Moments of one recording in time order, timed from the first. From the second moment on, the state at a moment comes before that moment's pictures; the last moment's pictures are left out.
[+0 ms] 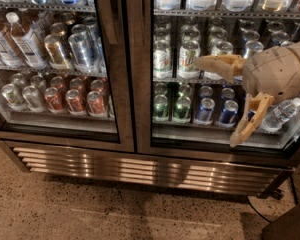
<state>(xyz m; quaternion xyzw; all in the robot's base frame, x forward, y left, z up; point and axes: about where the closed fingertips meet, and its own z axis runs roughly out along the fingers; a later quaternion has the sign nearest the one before) 0.437 -0.113 0.946 -0.65 0.51 0.39 0.42</state>
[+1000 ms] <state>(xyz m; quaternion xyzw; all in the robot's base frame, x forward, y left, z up) 0.425 -0.097 0.979 -0.67 0.49 0.37 0.42</state>
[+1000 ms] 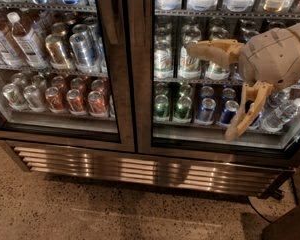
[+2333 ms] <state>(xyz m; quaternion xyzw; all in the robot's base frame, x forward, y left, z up) 0.417 -0.015 0.946 -0.71 0.45 0.41 0.35</state>
